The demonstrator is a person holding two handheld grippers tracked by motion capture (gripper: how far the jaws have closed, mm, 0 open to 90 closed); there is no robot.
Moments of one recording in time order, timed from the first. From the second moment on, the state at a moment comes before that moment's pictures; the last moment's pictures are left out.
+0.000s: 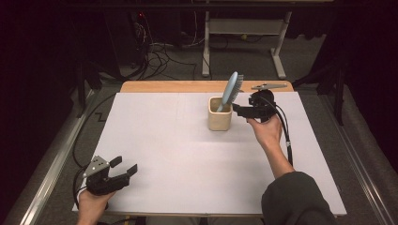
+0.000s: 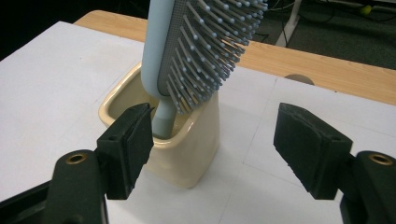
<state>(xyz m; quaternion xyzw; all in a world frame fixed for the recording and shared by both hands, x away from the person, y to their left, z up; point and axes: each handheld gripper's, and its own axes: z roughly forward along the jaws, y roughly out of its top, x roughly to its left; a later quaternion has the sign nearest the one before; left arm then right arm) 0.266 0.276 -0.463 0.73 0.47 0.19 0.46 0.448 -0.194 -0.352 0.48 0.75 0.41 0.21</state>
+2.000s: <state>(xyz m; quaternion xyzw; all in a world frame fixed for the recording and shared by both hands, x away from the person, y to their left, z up) 0.266 0.274 -0.463 0.73 0.47 0.19 0.46 0.402 -0.237 -0.356 0.46 0.74 0.44 0.21</state>
